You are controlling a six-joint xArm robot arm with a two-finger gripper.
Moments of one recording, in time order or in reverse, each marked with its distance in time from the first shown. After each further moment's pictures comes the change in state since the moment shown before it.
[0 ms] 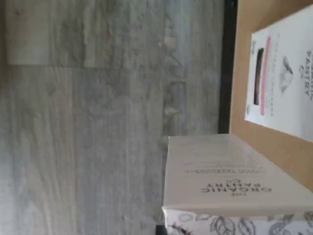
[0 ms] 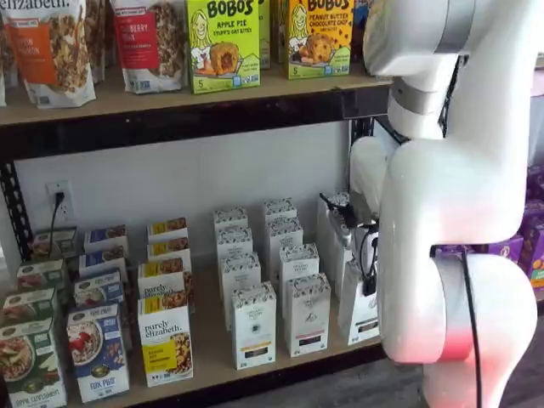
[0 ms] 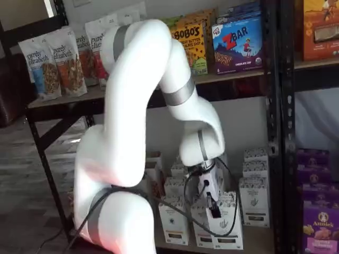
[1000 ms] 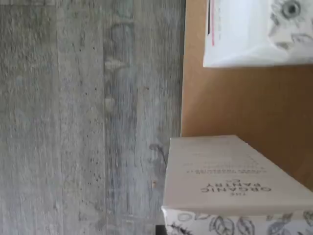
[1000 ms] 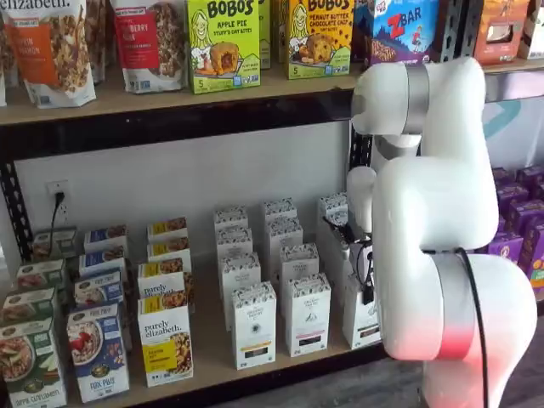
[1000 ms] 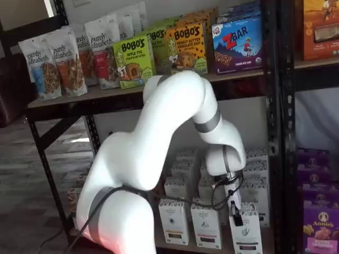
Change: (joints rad) arm -0.039 0.591 -0.669 0.085 0.141 -0.127
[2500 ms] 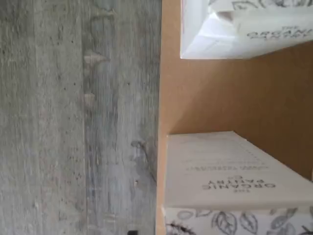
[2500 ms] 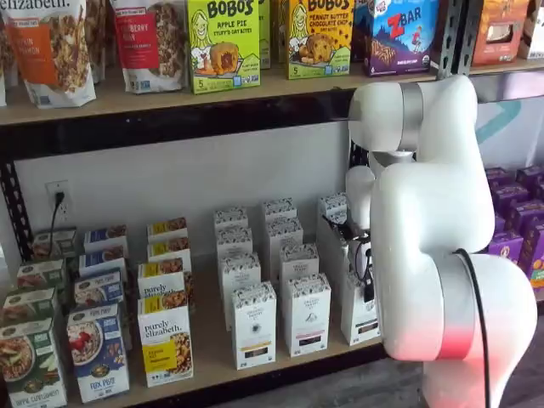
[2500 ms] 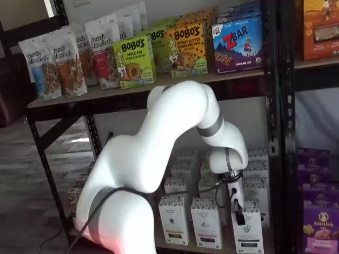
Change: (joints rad) arm 0.004 0.108 -0.181 0.083 0.089 -0.081
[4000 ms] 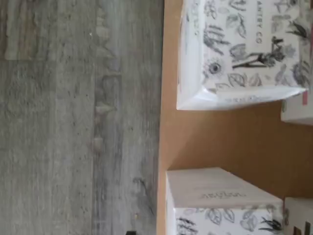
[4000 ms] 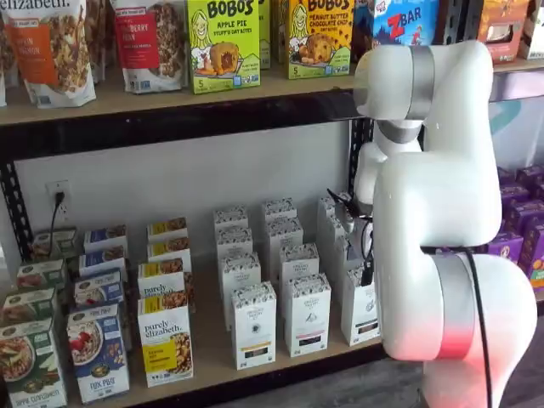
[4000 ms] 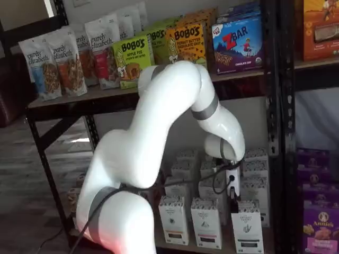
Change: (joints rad) arm -0.002 -0.190 0.173 0.335 0.003 -0.298
